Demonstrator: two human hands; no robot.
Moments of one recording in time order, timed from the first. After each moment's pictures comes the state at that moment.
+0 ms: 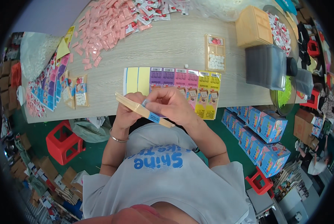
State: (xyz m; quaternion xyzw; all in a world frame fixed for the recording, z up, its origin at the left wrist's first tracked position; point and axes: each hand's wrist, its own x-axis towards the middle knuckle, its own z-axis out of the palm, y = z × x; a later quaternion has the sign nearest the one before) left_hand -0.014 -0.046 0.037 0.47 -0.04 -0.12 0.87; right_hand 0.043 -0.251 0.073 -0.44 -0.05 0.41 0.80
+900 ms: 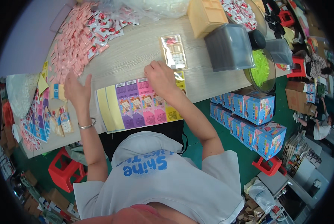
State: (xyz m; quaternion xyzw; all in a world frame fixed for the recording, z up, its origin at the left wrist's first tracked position) left_hand 0.114 -0.008 0.029 0.97 0.07 0.23 0.03; right_hand 0.112 -0.318 0.003 -0.95 -0.19 -0.09 0.23
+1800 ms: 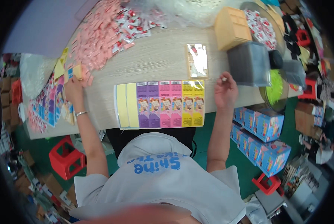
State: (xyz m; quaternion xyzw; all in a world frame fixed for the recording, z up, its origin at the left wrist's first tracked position) left_hand 0.118 0.140 0.011 0.92 0.38 -0.05 0.04; right_hand 0.091 -0.449 -0.008 -0.31 0.18 -0.02 0.93
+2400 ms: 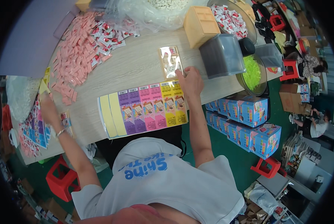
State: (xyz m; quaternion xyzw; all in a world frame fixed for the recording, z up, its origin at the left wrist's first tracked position) left_hand 0.109 0.223 0.010 0.92 0.38 0.11 0.01; right_hand 0.111 -0.393 0.007 -0.94 0.21 0.00 0.25
